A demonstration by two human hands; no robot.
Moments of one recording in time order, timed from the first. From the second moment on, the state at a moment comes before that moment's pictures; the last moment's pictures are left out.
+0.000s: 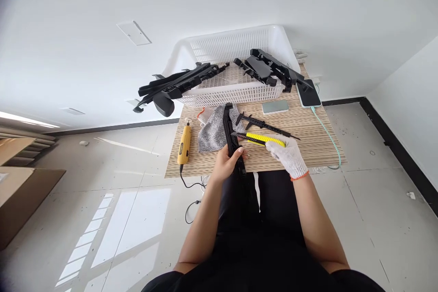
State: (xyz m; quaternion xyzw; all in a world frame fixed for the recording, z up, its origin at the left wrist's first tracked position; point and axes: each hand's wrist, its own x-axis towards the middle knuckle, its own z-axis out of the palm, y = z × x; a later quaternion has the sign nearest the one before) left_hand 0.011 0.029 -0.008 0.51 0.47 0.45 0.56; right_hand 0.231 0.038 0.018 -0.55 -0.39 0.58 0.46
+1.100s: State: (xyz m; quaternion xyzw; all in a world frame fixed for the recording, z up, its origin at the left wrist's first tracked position) left_hand 0.011 0.027 -0.006 0.51 0.48 0.47 0.54; right_hand 0.219 0.042 0.018 -0.52 -0.40 0.60 0.46
